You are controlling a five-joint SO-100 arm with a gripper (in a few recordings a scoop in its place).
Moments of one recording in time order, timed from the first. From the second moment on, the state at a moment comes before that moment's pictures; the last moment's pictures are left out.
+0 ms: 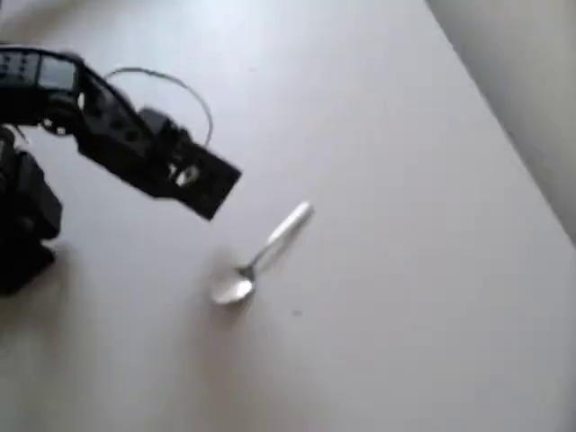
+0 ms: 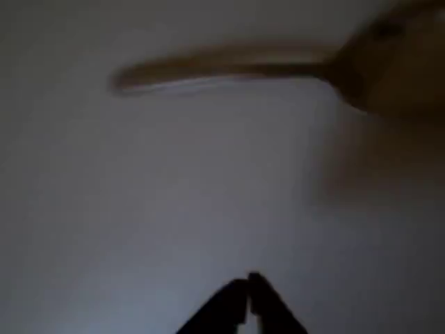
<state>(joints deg) 10.7 121.6 143.3 39.6 -44.2</state>
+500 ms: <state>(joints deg) 23.2 98.7 136.4 18.8 -51.5</state>
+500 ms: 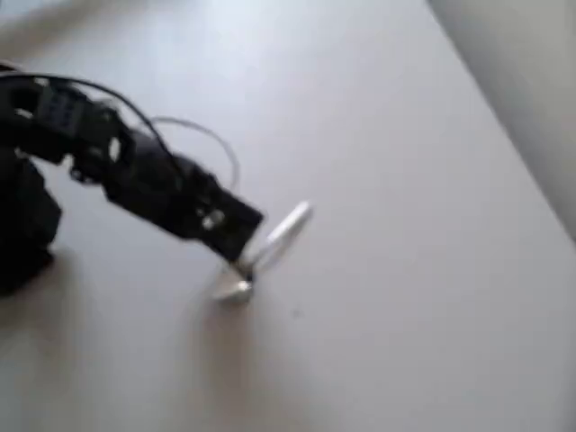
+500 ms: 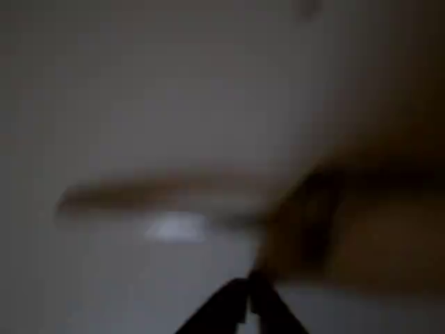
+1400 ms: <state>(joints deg) -2.1 175.2 139.7 70.5 -25.8</state>
